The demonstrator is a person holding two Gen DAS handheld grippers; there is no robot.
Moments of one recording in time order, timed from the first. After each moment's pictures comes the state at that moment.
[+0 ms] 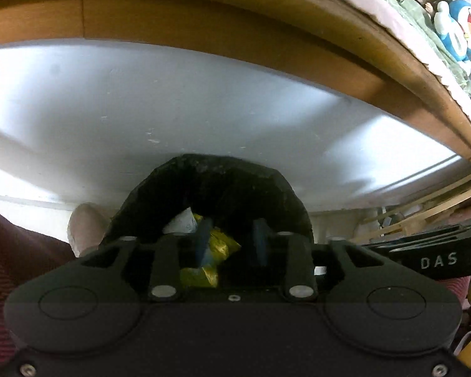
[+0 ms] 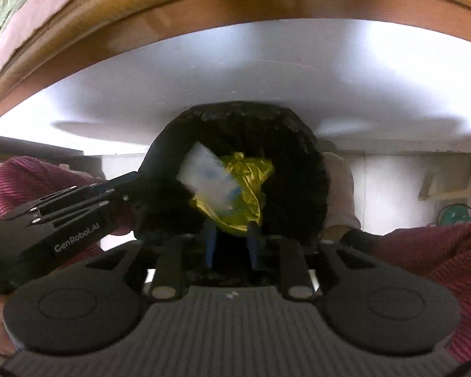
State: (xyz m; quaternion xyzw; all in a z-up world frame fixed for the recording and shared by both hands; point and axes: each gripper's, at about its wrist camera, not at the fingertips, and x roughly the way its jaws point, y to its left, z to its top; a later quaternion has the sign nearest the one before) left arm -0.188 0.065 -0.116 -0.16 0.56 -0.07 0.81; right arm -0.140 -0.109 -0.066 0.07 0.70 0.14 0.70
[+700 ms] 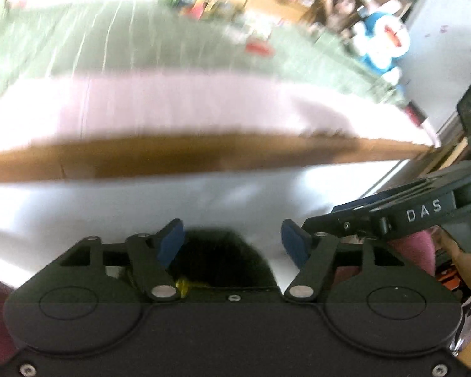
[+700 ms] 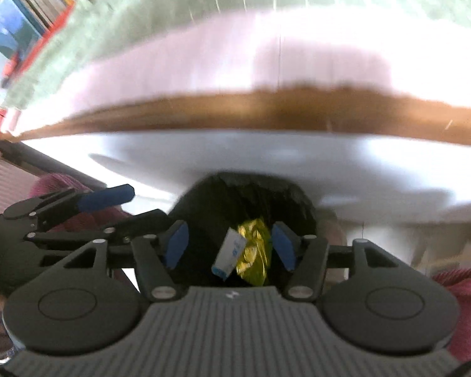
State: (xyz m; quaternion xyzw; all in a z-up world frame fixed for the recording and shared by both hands) left arm -0.216 0.054 0.000 -0.09 0.43 -0.16 0.88; right arm -0.140 -0.135 0.032 0.06 0.58 0.21 0.79
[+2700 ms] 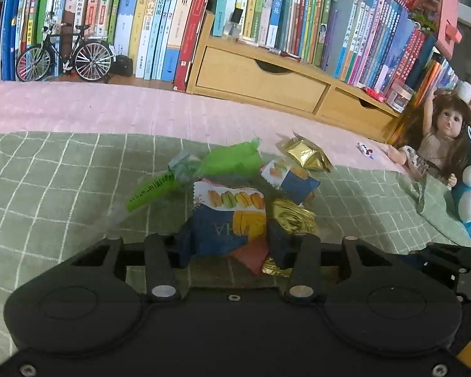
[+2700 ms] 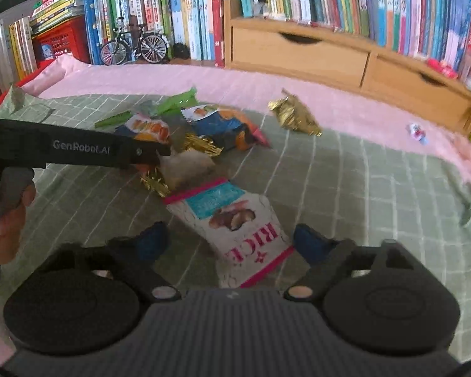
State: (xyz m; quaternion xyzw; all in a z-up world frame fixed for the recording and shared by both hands) left arm 0.197 0.032 0.006 -0.13 0.36 -0.06 0.92; right arm 0.167 -0.140 0.024 -0.07 0.42 0.21 0.88
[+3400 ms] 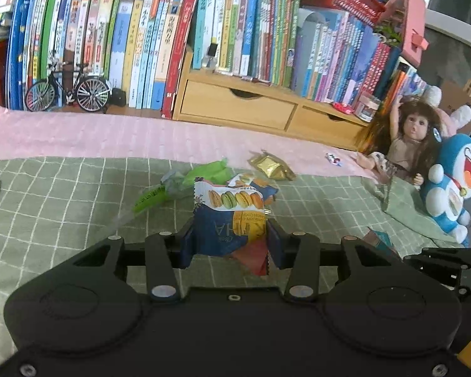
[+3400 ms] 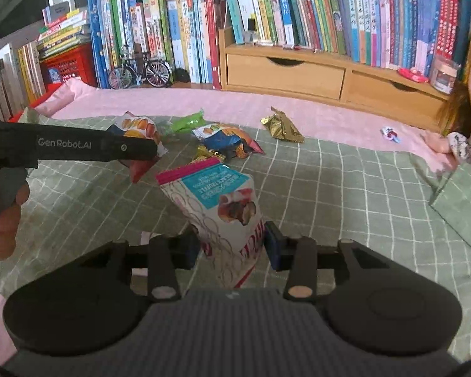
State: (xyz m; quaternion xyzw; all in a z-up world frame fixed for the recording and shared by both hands) left arm 0.138 0.030 0.060 -0.12 0.33 -0.09 0.93; right arm 0.111 -0.158 0.067 -0.05 0.38 0.19 0.90
